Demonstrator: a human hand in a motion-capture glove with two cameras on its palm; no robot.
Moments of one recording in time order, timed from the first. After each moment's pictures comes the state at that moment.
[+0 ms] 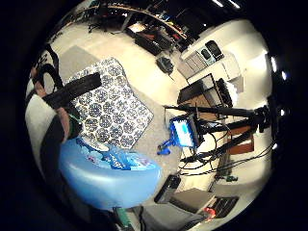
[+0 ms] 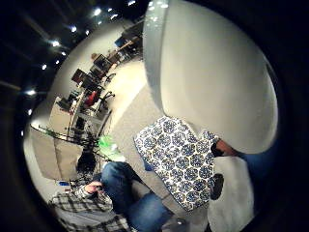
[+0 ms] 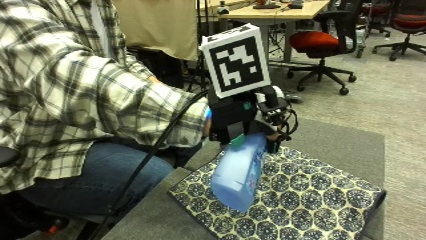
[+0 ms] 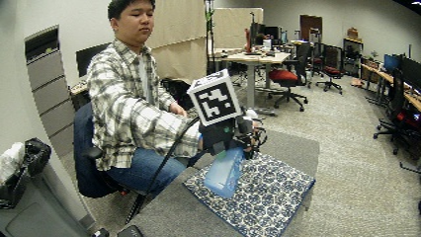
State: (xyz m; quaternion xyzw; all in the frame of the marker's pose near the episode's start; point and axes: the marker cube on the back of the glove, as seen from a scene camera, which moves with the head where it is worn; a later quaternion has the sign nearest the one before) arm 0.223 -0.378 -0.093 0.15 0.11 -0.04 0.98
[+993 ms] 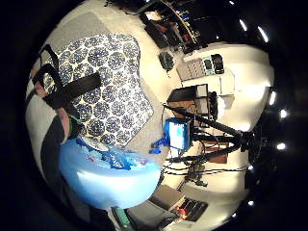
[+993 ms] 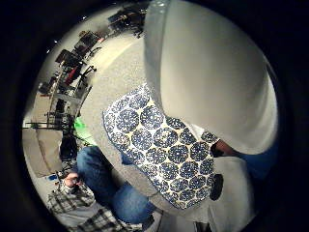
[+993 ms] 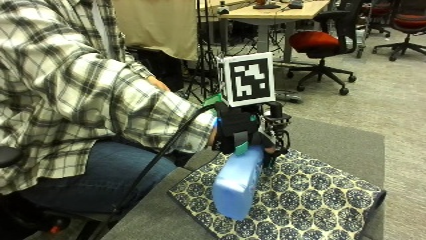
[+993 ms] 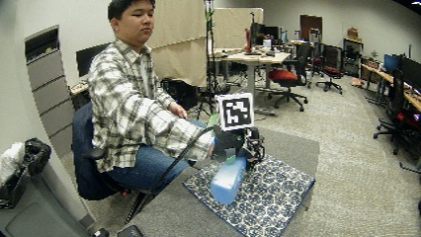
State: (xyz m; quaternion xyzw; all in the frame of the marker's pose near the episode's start) arm 0.203 -0.385 -0.046 0.06 0.20 -0.09 0.97
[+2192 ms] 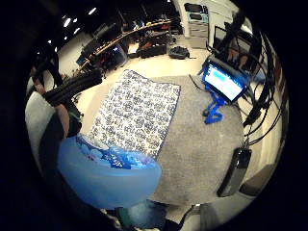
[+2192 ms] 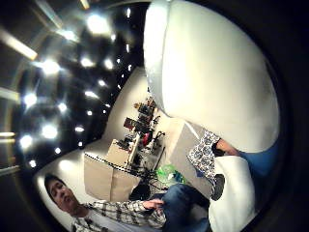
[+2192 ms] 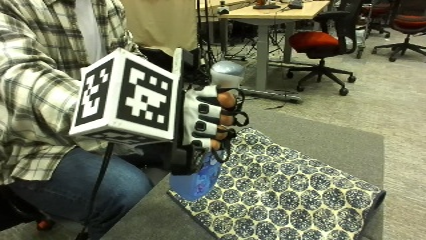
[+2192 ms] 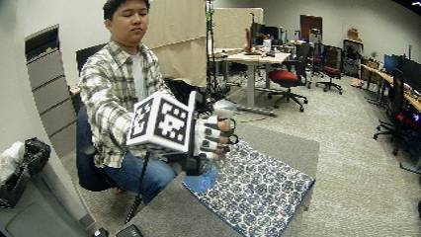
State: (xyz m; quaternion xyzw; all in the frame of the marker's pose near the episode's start) arm 0.277 -0.281 -0.117 0.31 -0.29 0.10 0.90
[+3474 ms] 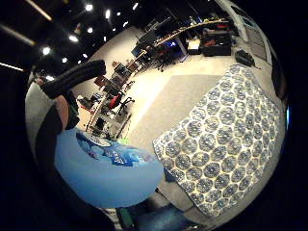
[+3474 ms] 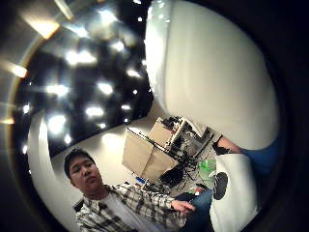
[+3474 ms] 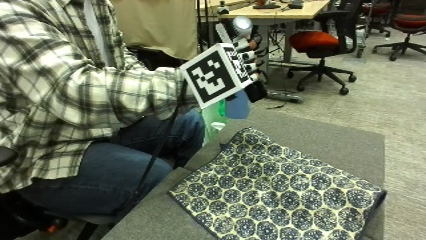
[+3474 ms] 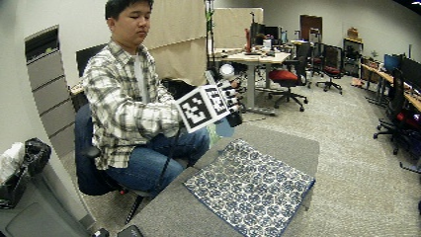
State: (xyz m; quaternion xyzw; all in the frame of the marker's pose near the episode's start) arm 0.079 -0.351 -0.108 0.27 -0.51 -0.13 0.80
